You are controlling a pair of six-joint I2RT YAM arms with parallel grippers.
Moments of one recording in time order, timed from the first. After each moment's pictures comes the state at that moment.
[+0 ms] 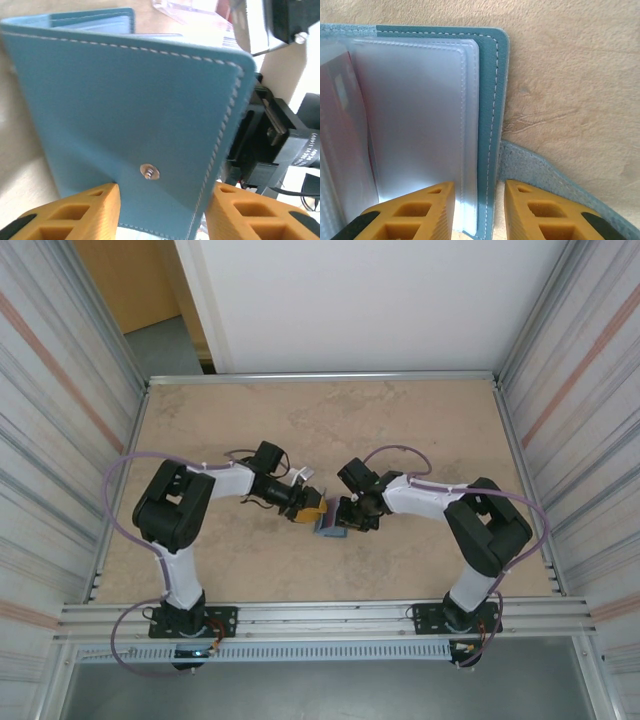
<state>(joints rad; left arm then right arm) -0.47 1.89 1.00 -0.29 1.13 -0.50 0.73 1.69 0.94 -0.50 -0.19 0.86</state>
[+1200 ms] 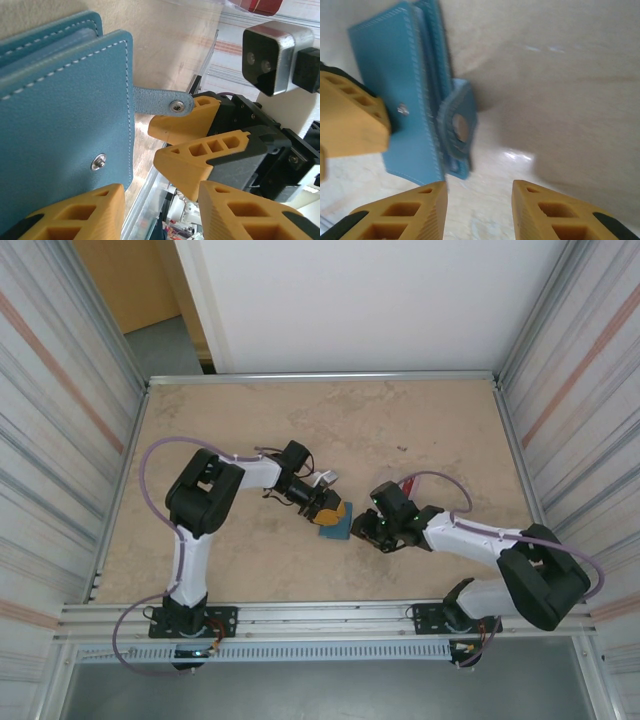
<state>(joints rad) -0.57 2.11 1.22 -0.42 1.21 -0.44 0.70 1.32 0.54 -0.21 -0.21 1.12</state>
